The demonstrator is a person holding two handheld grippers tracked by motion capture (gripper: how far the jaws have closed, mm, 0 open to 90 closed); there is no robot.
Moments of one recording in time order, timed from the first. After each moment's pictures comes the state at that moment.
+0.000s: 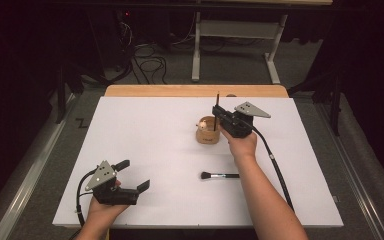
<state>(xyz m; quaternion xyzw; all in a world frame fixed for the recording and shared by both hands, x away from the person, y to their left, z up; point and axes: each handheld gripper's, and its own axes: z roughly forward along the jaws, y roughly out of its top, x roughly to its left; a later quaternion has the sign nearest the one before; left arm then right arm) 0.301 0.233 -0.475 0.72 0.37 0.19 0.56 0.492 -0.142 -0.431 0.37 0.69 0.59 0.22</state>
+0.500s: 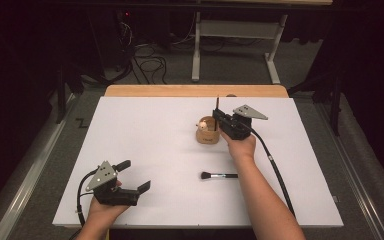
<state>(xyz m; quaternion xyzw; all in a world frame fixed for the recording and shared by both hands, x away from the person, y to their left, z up) 0.301 0.231 -0.475 0.72 0.37 0.19 0.56 0.495 -0.142 -0.445 0.39 0.69 0.57 0.21</state>
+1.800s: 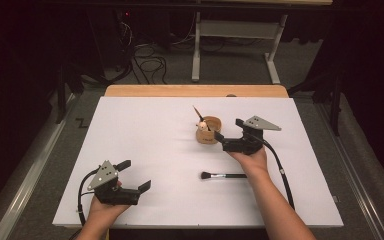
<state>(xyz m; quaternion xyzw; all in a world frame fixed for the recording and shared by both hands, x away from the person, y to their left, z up) 0.303 0.231 -0.477 0.72 0.37 0.19 0.55 0.449 -0.172 -0.438 0.37 0.72 0.55 0.19</state>
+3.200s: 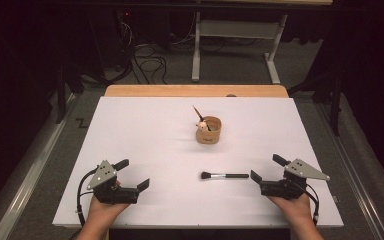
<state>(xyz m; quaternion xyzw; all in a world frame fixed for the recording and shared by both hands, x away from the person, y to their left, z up) 0.304 0.233 -0.479 0.72 0.38 0.20 0.55 0.339 -0.269 -0.463 0.38 0.73 0.52 0.24</state>
